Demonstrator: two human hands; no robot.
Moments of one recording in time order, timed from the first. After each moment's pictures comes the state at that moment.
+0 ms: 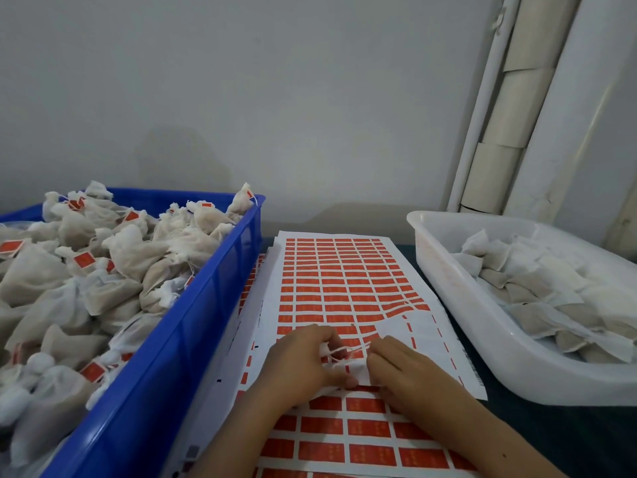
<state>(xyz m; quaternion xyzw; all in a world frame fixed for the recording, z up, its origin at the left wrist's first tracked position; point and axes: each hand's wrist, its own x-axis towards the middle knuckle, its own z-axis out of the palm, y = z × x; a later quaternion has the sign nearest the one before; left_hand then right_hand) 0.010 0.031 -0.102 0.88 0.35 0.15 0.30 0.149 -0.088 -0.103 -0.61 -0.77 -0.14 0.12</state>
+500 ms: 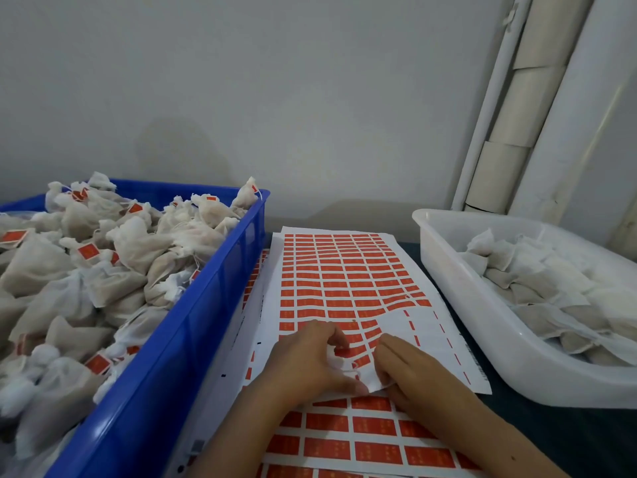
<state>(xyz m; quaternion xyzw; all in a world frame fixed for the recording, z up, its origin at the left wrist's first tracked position) 0.009 0.031 -0.103 0.87 0.36 0.12 0.31 0.148 -0.084 -0.103 -0.66 -0.74 -0.10 0.13</state>
